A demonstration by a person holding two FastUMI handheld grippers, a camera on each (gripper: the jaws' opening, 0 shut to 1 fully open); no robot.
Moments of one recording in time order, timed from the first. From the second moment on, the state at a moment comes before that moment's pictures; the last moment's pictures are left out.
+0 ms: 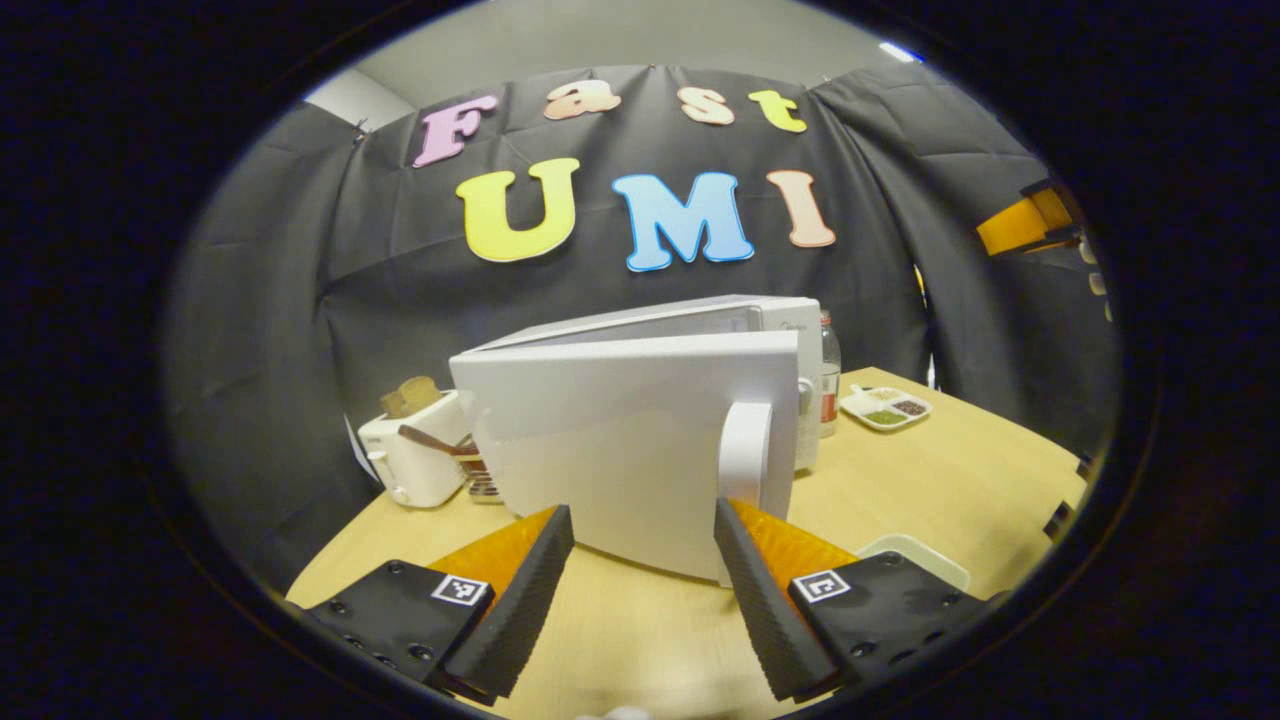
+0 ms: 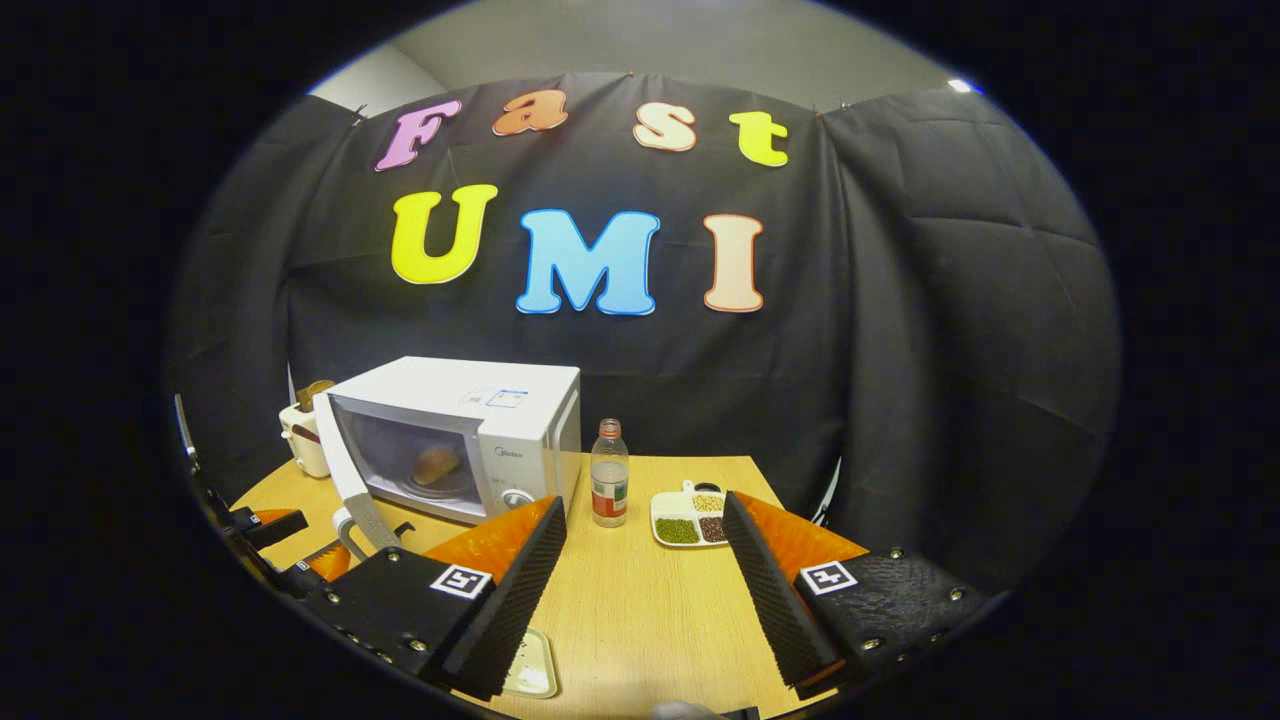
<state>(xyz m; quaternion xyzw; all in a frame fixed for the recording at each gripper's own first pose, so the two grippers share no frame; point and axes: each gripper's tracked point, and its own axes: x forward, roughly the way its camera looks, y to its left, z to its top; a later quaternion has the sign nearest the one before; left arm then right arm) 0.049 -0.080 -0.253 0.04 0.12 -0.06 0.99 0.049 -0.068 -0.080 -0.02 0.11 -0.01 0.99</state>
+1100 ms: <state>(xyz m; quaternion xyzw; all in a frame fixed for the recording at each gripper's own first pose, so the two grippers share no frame) 0.187 -0.157 -0.244 0.02 0.09 -0.08 0.99 0.077 -0.079 -0.107 0.01 0.14 -0.02 0.99</state>
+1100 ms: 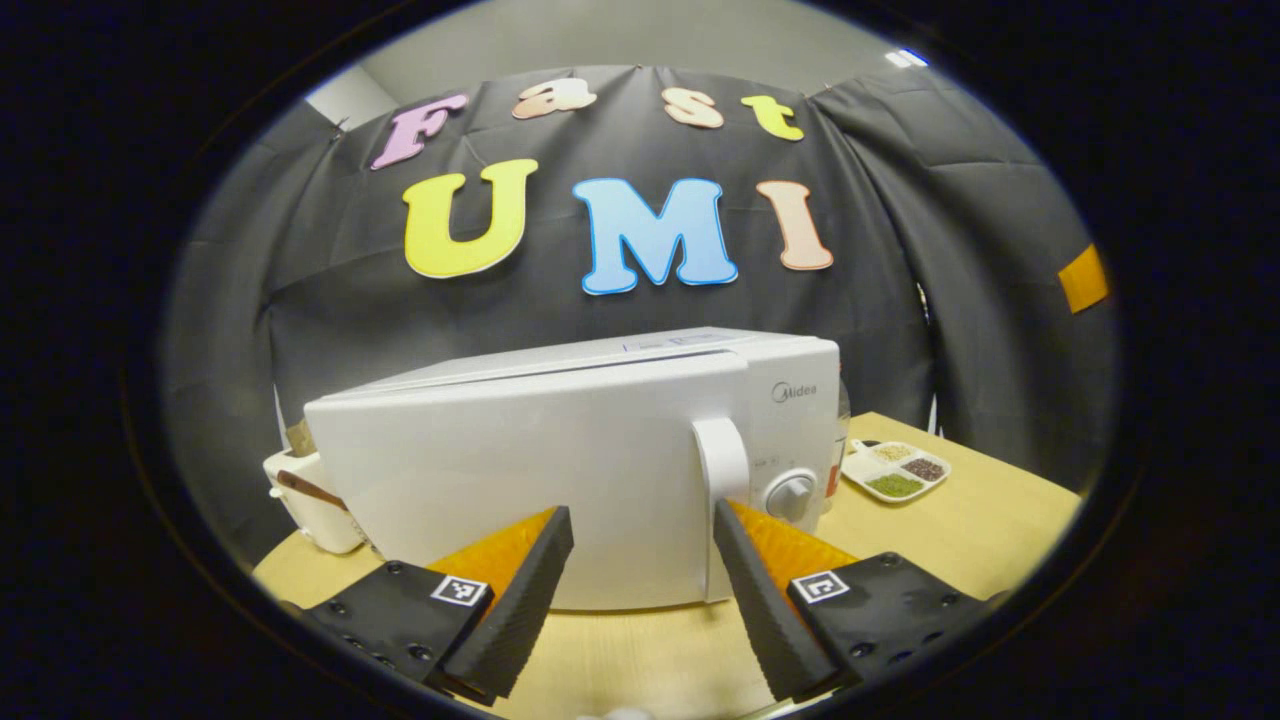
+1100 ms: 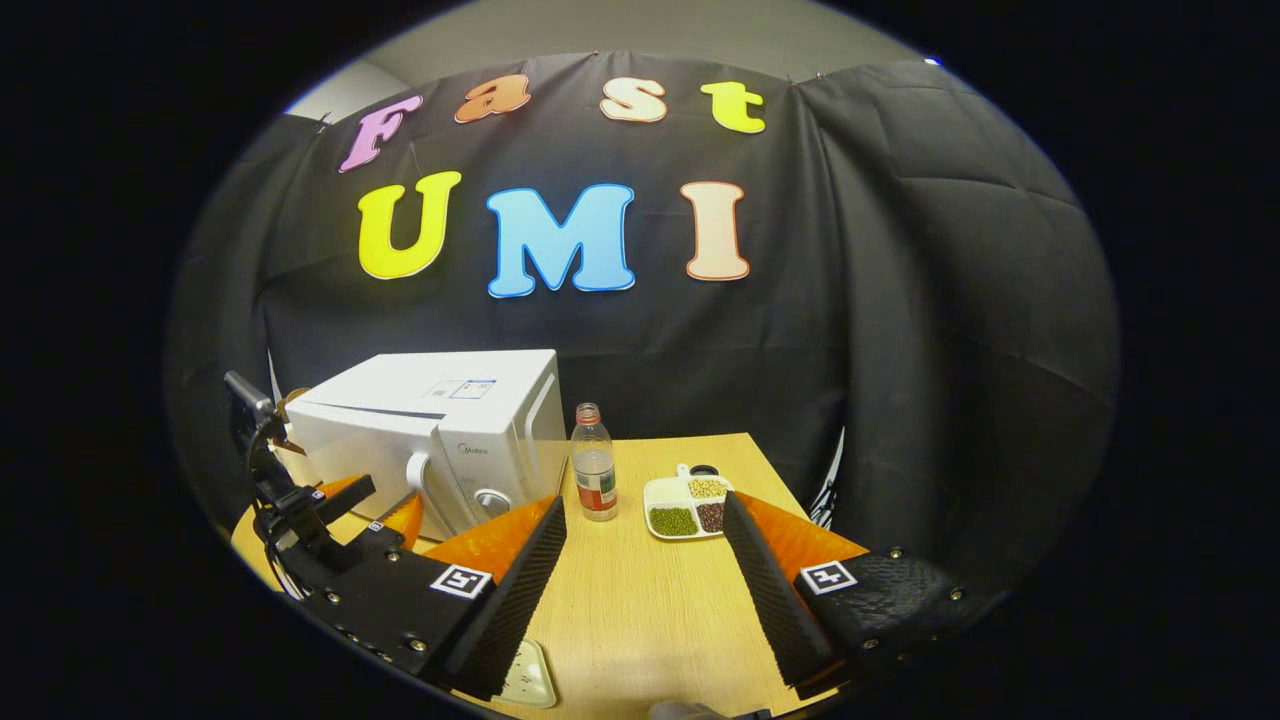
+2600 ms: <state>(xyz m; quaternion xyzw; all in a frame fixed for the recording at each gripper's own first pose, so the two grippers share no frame) 0.031 -0.083 -0.042 0.01 0.04 -0.03 1.00 -0.001 -0.060 -0.025 0.03 0.07 0.03 1.00</state>
